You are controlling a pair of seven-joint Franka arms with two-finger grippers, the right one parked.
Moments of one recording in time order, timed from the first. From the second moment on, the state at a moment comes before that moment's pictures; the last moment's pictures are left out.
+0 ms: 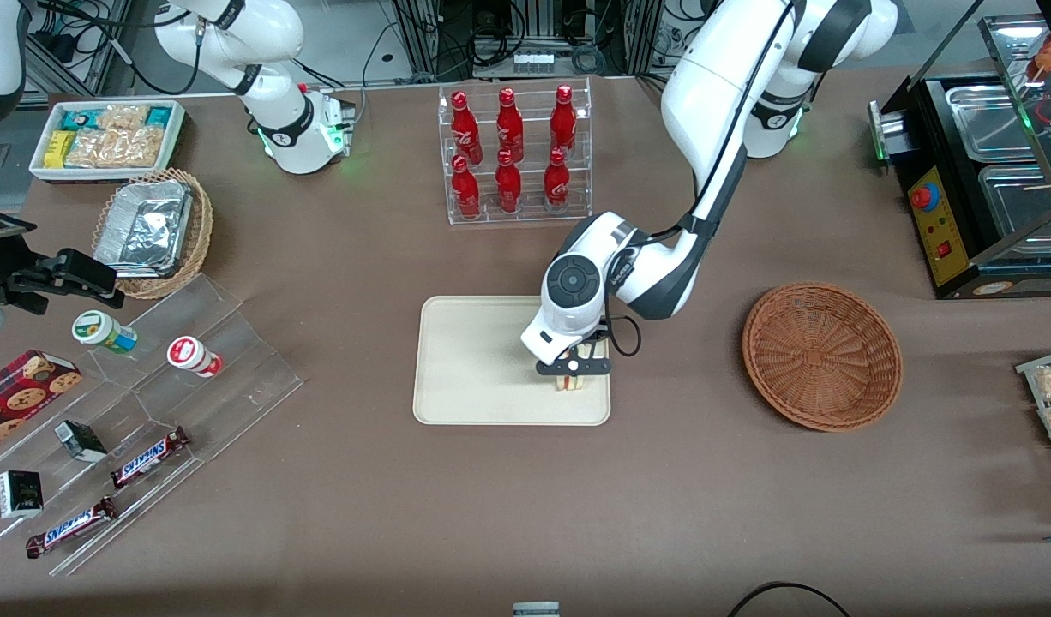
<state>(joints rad) -0.68 0.72 -0.02 -1.52 -0.04 2.14 -0.68</state>
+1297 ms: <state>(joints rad) -0.28 0.30 0.01 -1.50 -0.02 1.71 -0.55</state>
